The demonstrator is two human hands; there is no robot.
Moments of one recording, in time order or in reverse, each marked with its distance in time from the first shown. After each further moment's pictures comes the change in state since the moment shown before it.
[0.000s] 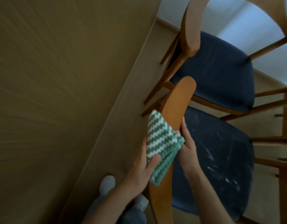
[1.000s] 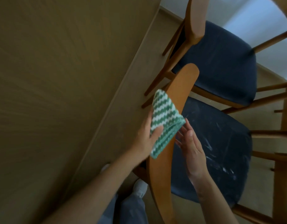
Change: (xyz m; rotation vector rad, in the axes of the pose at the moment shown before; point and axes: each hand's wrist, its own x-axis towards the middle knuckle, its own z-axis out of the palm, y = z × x) left_hand 0.030 0.006 0.001 0.066 0.050 0.080; right_hand -0.044 0.009 -0.011 0.056 -0.024 -0.010
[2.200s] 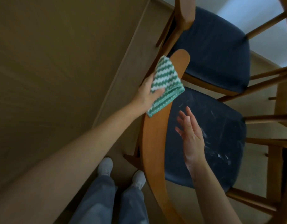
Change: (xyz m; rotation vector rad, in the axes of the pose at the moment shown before) left_hand 0.082 0.020 -0.006 0.082 -0.034 0.123; right_hand -0.009 -0.010 -0.003 -0.021 0.245 0.011
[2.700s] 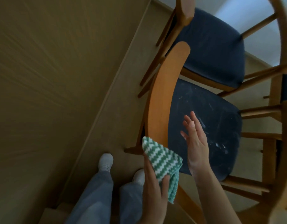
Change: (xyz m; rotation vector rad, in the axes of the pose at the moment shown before) left_hand -0.266 -0.063 0.135 0.057 0.397 -0.212; right_hand -0.065 0.008 -0.013 -0.009 0.027 -0.017
